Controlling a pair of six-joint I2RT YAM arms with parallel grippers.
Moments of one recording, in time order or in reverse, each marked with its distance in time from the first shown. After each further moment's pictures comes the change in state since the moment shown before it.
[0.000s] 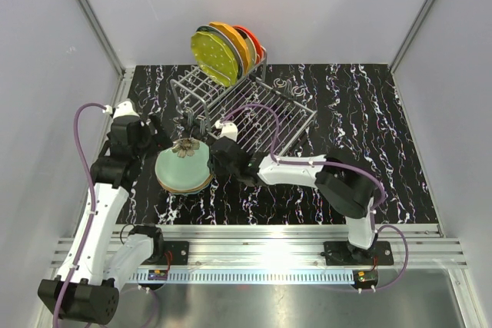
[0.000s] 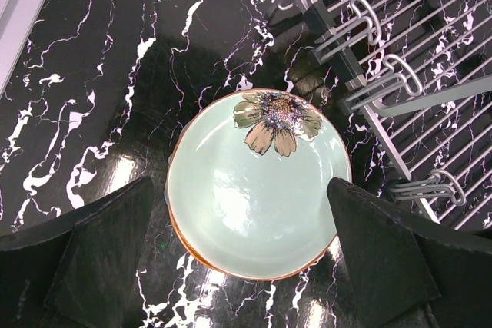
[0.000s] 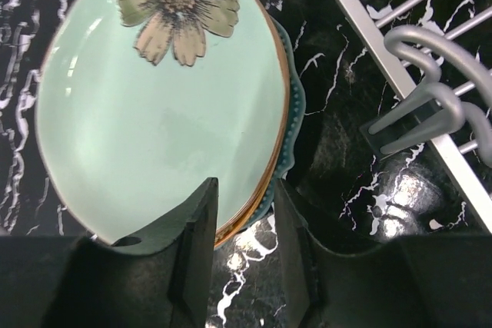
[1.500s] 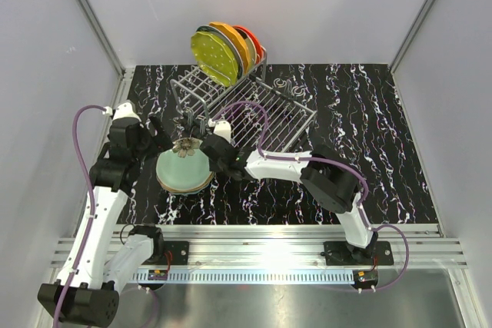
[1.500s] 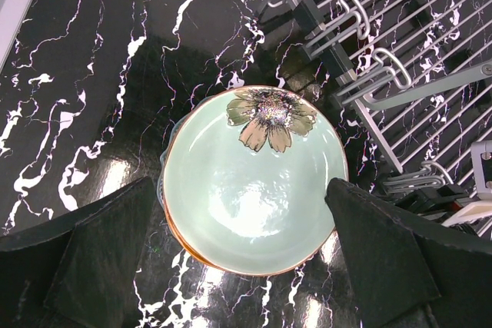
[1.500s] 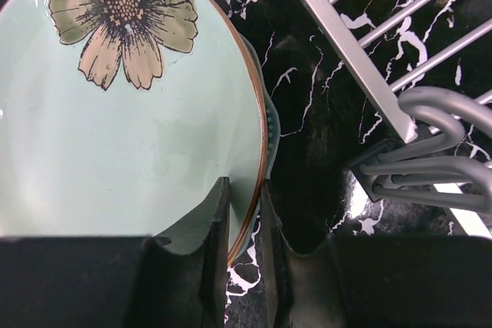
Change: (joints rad) left arm 0.000 -0.025 -0.011 0.001 0.027 0.000; right arm -0.004 0.146 0.189 -0.174 0.065 -0.001
